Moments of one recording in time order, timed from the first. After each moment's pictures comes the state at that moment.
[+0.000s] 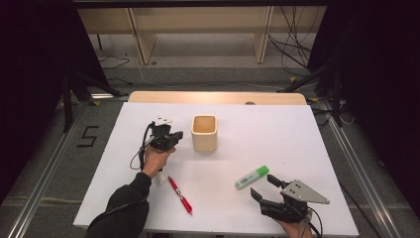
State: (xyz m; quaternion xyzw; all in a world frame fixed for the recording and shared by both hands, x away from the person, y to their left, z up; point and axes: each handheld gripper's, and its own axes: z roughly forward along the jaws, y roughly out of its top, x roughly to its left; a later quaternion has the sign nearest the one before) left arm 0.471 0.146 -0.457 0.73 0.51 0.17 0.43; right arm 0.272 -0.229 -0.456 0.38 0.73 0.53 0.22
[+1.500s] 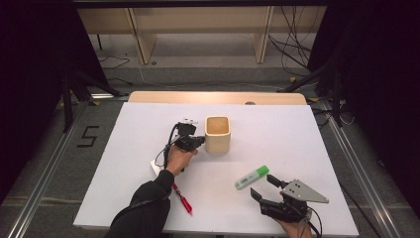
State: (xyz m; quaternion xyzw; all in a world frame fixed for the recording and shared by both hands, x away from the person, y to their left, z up) left arm 0.484 0.076 -0.471 0.76 0.50 0.11 0.39; right arm 0.273 -0.229 -0.457 0.39 0.73 0.52 0.22
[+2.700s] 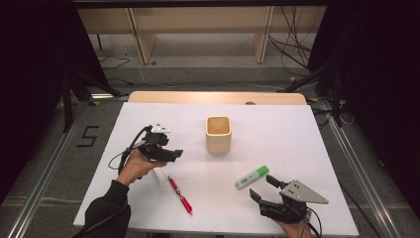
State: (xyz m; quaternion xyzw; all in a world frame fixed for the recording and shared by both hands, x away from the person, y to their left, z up) left arm 0.428 0.166 -0.420 0.84 0.40 0.15 0.34; right arm 0.271 -0.227 -0.456 0.38 0.73 0.52 0.22
